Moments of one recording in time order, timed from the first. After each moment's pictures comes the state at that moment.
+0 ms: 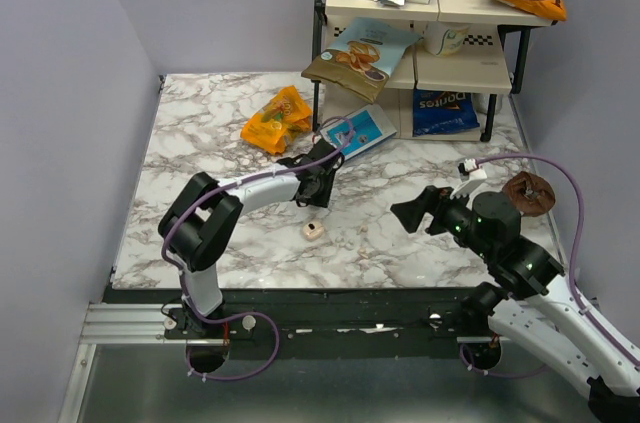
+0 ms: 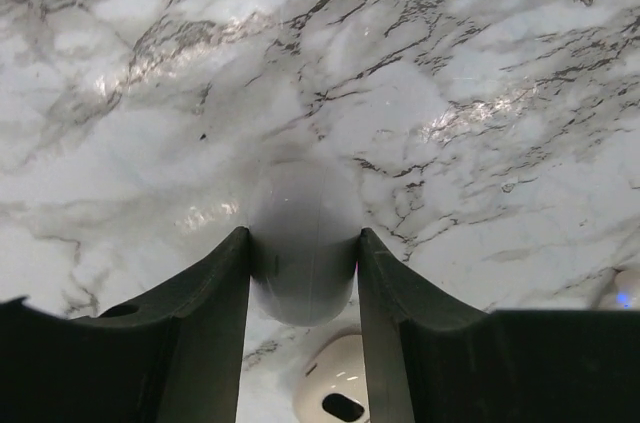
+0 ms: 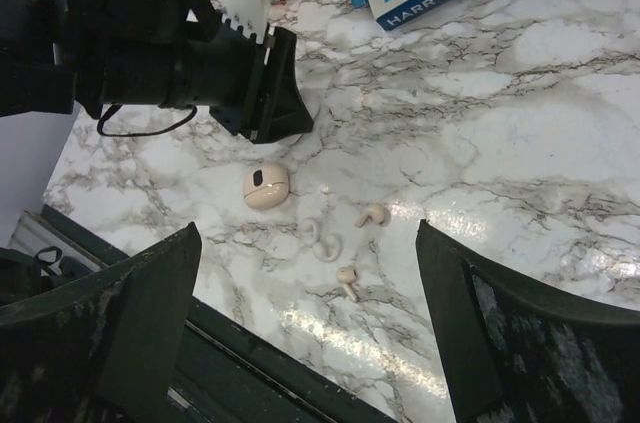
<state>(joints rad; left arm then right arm) -0.72 1.83 1.18 -0.43 -0.13 -0.32 0.67 0.54 0.63 -0.41 0.07 0.54</state>
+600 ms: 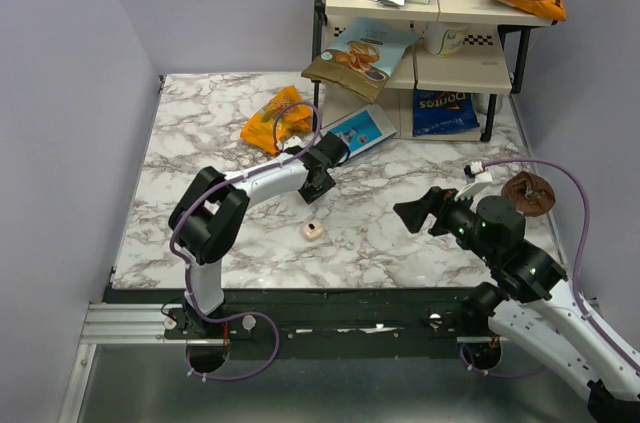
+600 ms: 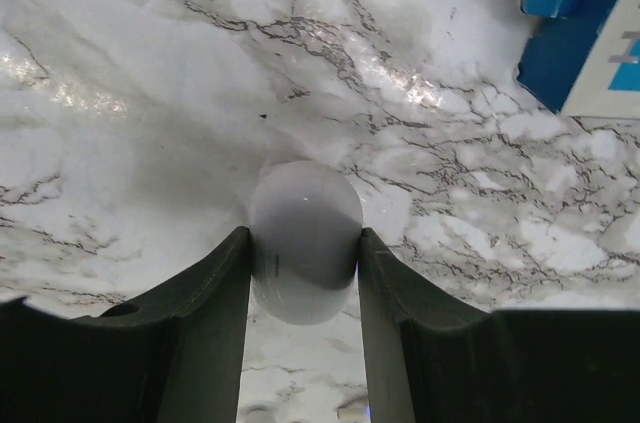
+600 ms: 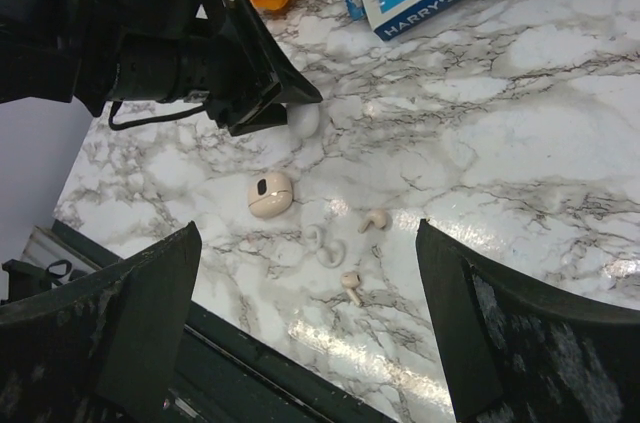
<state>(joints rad) -0.72 1.86 1.29 -0.62 -0.33 -1.30 0.67 0.50 0.62 -0.41 0.10 0.56</state>
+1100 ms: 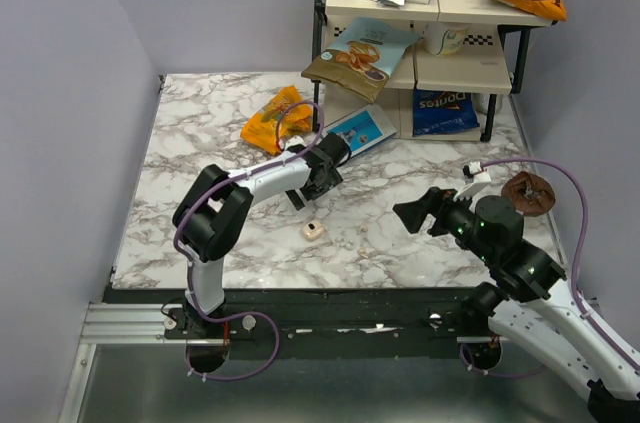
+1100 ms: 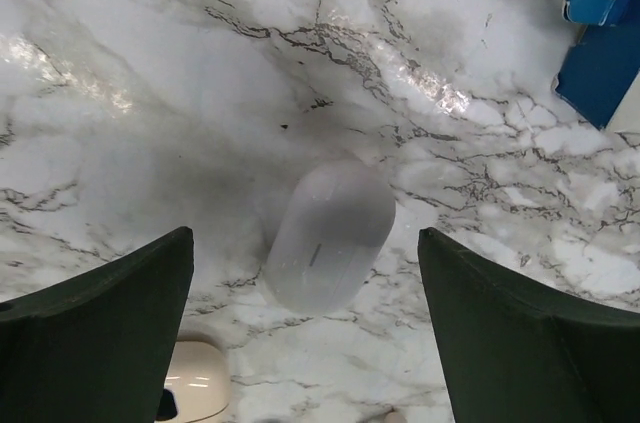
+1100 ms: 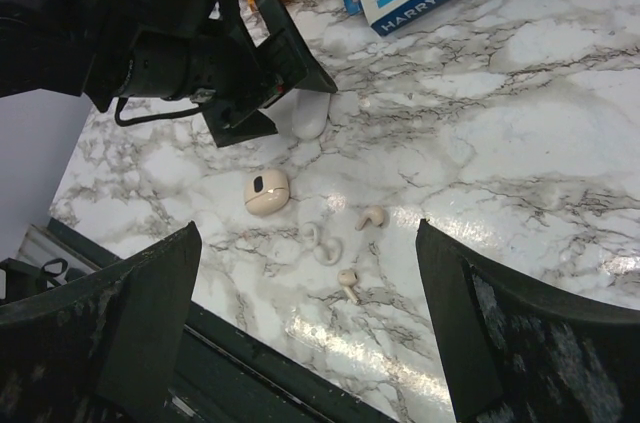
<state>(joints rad) -0.72 1.91 1.33 -0.66 -0.35 -1.32 0.67 0.50 0.61 -0.41 0.10 0.56</state>
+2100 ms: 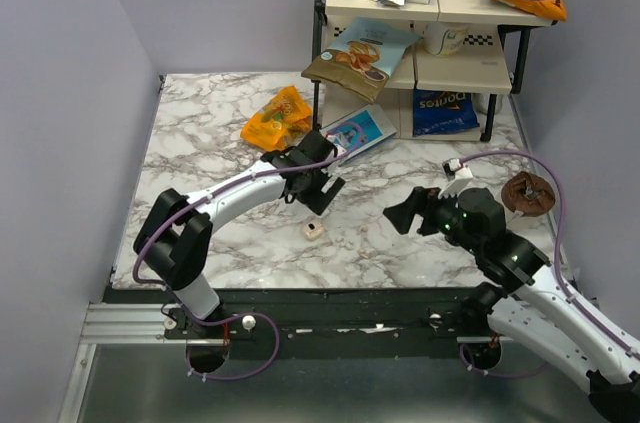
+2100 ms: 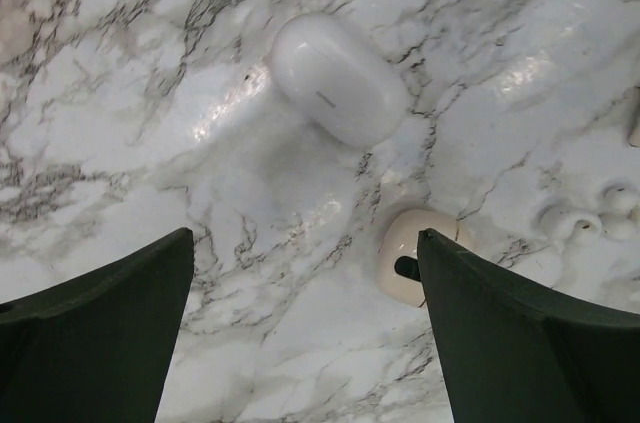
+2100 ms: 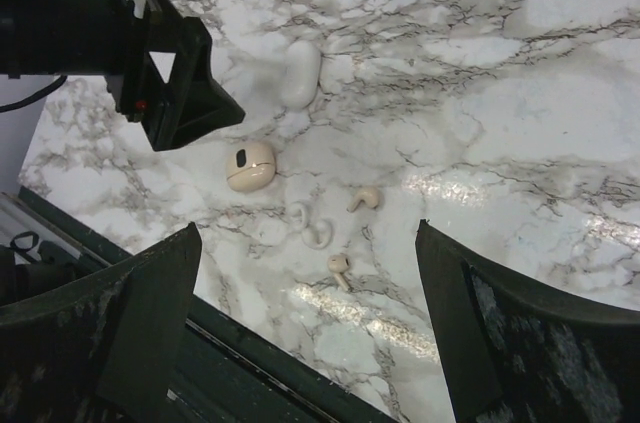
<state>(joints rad) -0.71 1.63 1.17 -0.61 -0.11 -0.03 0.67 0.62 0.59 -0.36 0.05 0.54</state>
